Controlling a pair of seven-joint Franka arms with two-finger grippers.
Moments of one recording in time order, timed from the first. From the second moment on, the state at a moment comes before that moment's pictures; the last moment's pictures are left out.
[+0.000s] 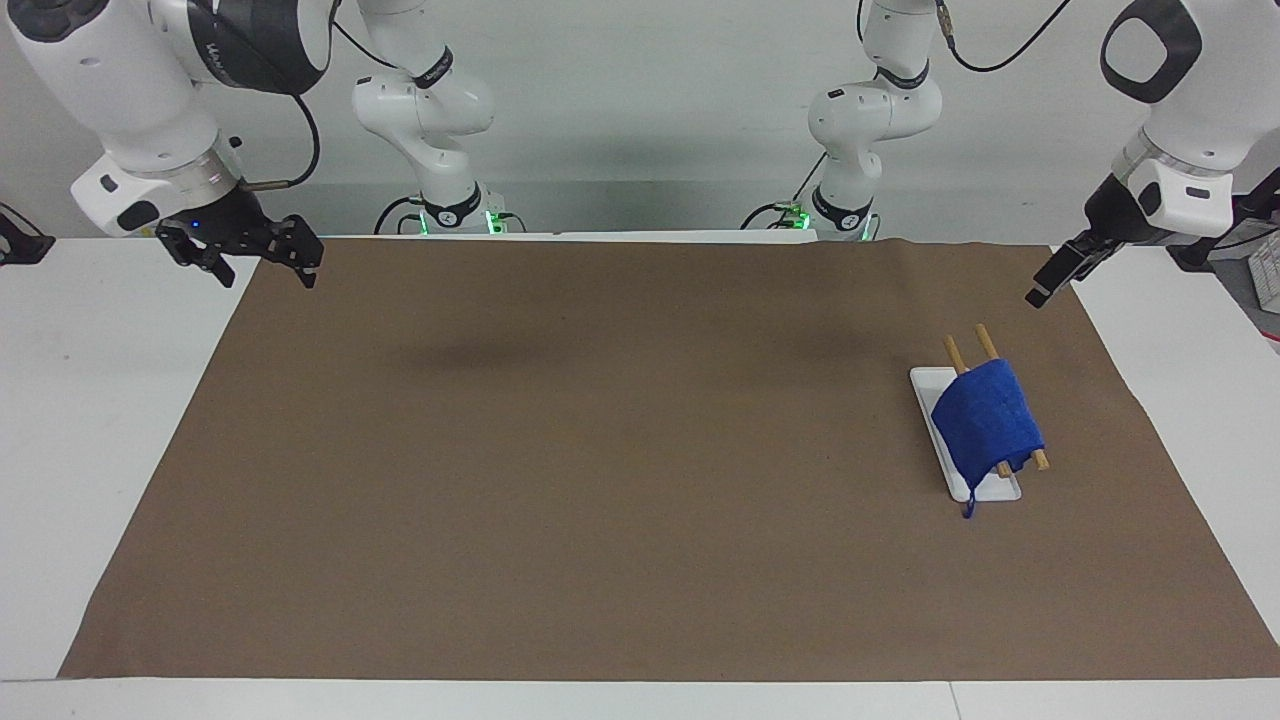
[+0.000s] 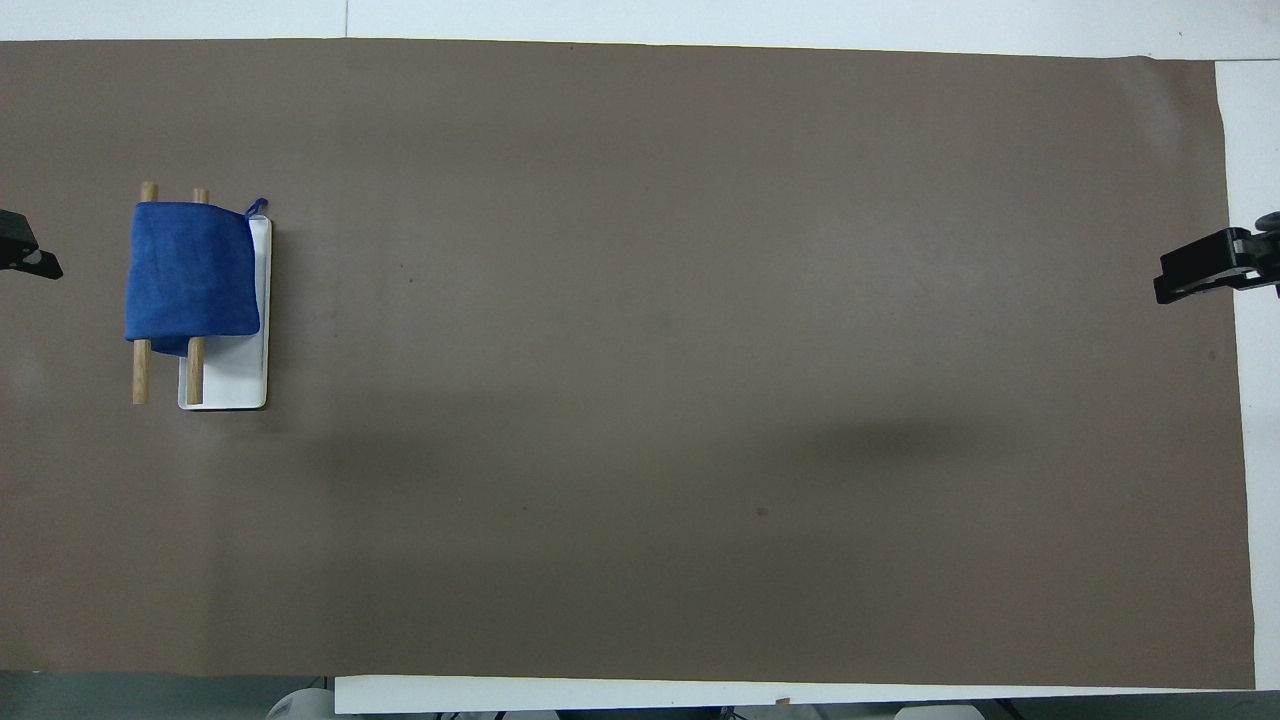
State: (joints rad) left arm 0.06 -0.06 -0.07 -1.64 -0.02 1.52 -0.28; right arm 0.01 0.01 -0.10 -1.58 -0.06 1.50 -0.10
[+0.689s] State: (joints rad) left arm -0.05 0.09 -0.06 -1.42 0.01 1.35 -0.04; right arm 0.01 0.01 -0.10 -1.59 -0.06 1.50 -0.10
